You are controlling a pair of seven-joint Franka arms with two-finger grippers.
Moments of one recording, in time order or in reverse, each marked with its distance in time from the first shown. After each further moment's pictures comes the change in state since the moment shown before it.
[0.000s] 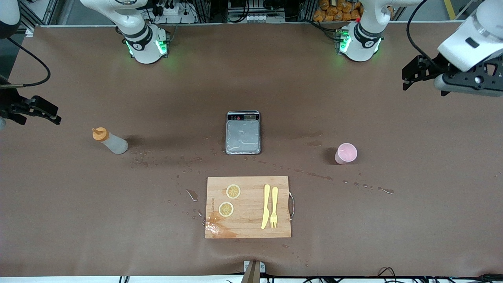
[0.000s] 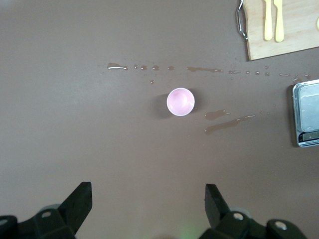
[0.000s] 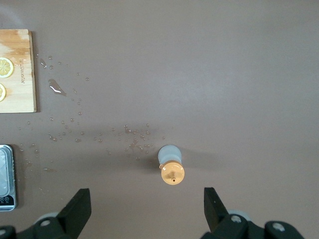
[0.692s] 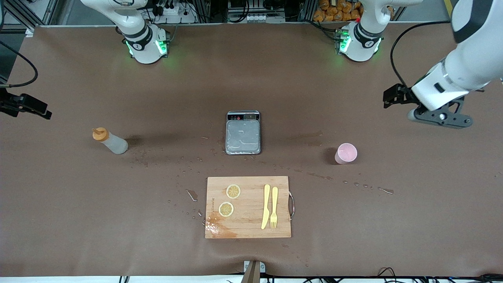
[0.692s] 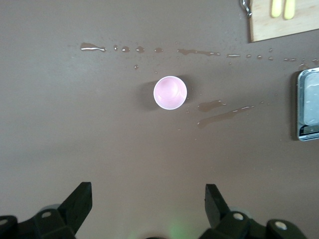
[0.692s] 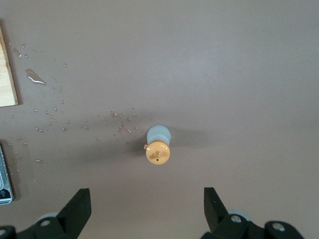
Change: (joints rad) left arm 0.003 0.086 0.000 -0.112 -0.051 0.088 0.000; right arm -0.073 0.004 -0.018 -0.006 0.020 -0.091 0.029
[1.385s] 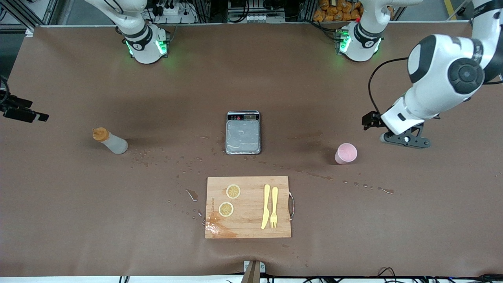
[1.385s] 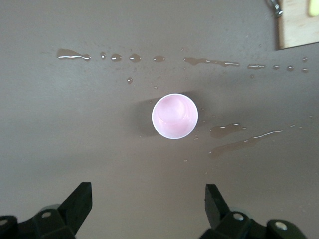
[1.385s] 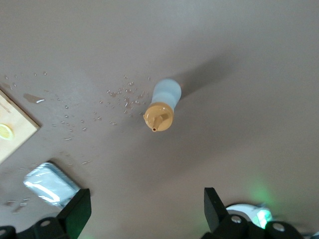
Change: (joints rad) left arm -0.002 0.026 -0.004 -0.321 0.000 0.404 0.000; right arm -0.239 0.116 -0.006 -0.021 0.270 -0.146 0.308
